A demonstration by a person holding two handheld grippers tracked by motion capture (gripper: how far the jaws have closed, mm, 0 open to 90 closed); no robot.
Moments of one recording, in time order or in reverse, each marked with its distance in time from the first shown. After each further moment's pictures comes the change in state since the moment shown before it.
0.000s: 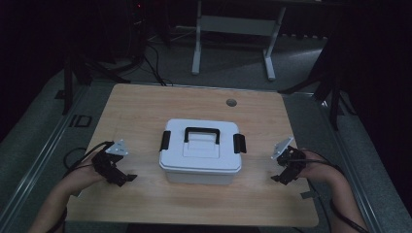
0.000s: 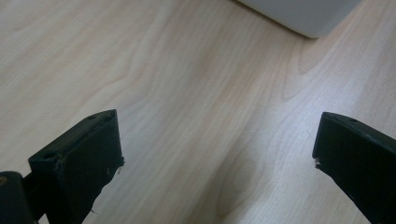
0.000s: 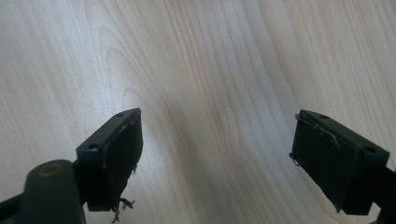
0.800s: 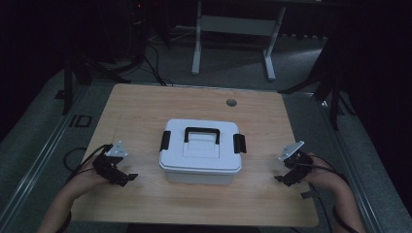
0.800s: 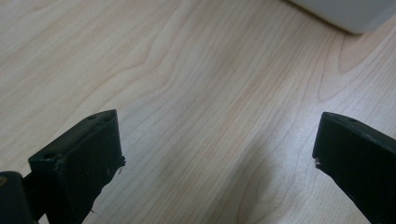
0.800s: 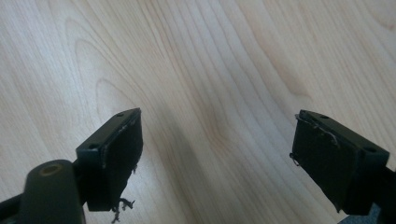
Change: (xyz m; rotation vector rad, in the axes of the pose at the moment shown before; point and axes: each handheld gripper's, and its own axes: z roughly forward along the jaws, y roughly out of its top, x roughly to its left) left arm 0.004 -0.014 0.015 -0.023 0.092 -0.048; right arm 0.000 -0.028 0.005 -0.081 -0.068 0.106
